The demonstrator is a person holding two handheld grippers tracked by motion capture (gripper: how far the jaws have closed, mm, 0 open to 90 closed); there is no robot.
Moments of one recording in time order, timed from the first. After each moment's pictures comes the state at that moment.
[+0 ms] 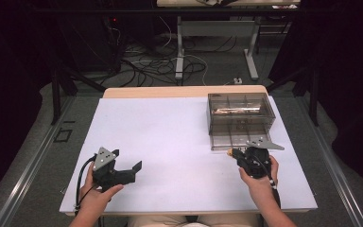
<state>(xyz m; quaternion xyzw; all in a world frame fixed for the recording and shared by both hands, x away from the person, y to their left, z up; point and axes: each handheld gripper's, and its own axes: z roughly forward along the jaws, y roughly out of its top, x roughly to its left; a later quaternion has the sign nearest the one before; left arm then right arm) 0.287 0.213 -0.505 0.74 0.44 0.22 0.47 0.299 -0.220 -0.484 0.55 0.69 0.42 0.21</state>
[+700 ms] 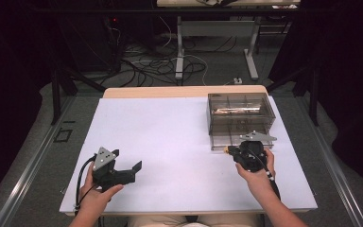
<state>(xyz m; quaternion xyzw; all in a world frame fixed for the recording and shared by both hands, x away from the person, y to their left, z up) 0.288 0.214 -0.505 0.74 0.44 0.22 0.47 0.314 -0.209 -0.473 0.52 0.73 0.39 0.20</state>
